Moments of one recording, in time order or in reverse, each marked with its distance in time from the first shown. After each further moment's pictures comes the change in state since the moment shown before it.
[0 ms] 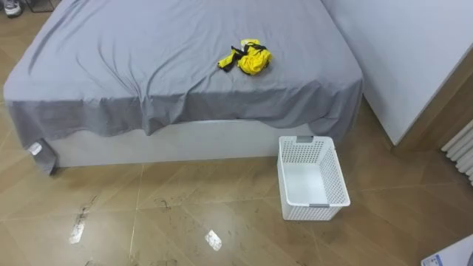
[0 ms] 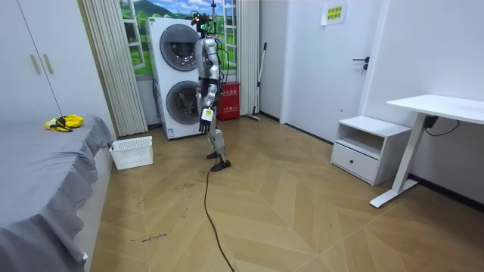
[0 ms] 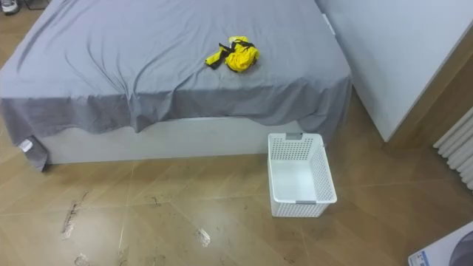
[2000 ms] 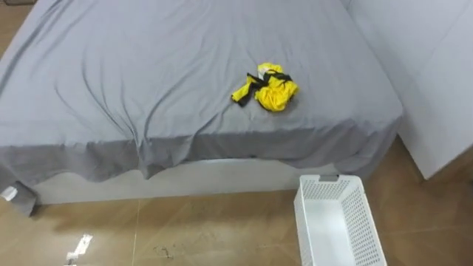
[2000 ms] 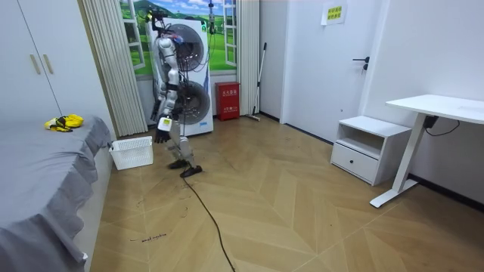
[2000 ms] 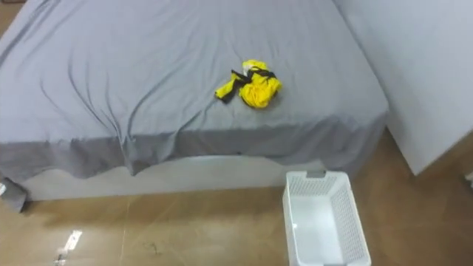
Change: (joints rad) left arm -0.016 -0.006 -0.074 -0.056 -0.246 -0.080 -0.013; right arm 0.015 -0.002 -0.048 -0.271 0.005 -0.014 0.006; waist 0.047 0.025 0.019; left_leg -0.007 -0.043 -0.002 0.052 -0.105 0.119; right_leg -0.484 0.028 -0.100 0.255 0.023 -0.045
